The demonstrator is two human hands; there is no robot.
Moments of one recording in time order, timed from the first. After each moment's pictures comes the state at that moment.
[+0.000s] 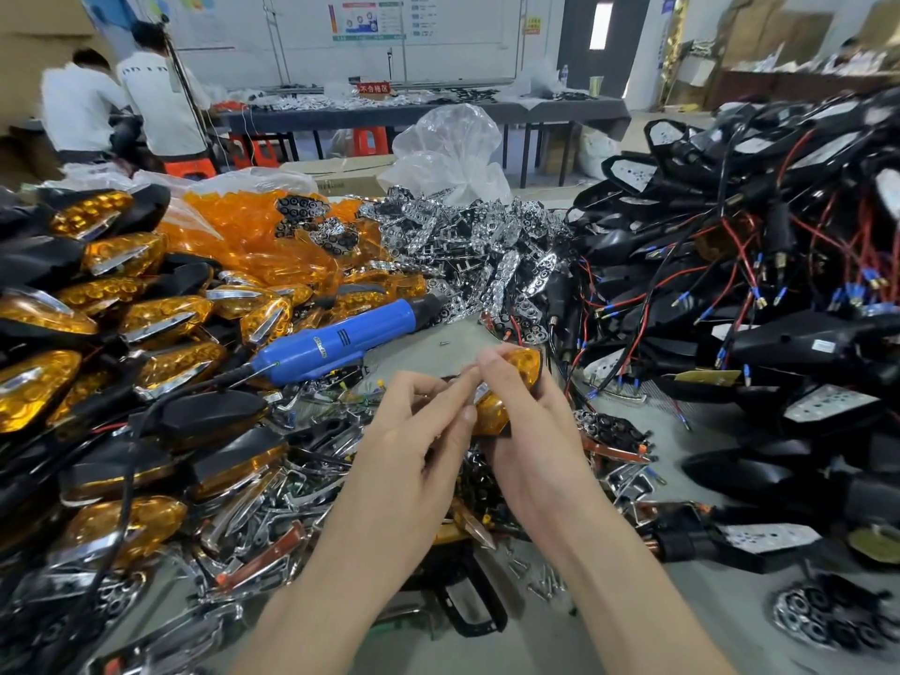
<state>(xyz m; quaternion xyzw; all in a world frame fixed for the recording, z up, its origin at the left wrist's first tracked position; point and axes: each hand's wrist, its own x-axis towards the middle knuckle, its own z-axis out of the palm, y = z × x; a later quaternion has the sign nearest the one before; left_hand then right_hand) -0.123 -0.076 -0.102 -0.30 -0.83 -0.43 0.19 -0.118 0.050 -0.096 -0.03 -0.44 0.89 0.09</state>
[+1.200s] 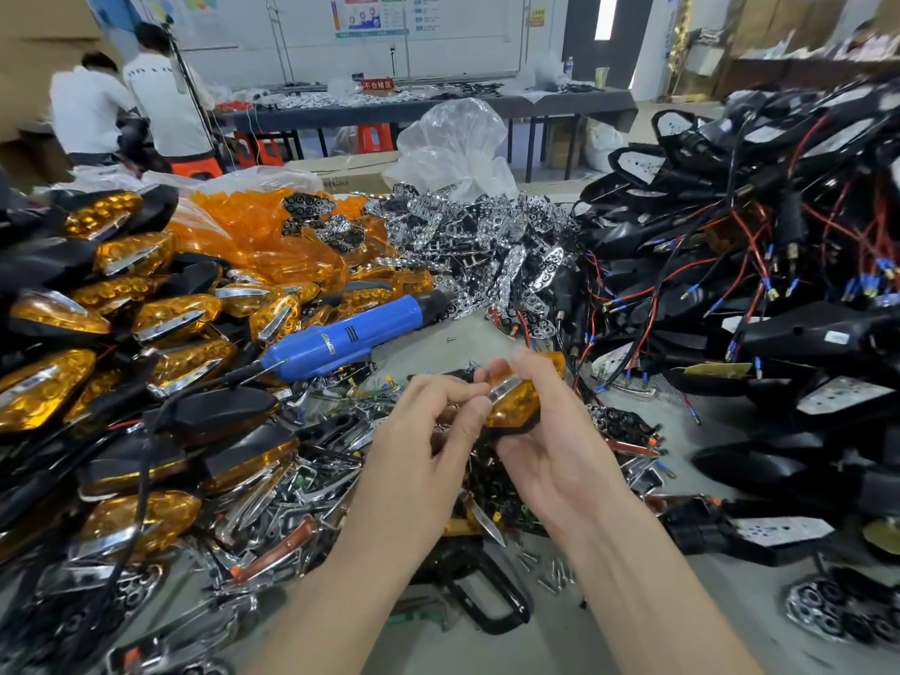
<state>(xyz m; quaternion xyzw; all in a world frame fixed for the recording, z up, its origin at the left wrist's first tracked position) -0.127 -0.071 -0.111 -0.25 -0.81 -0.51 0.13 -0.125 0.061 -0.106 -0.05 -0.33 0.94 0.04</state>
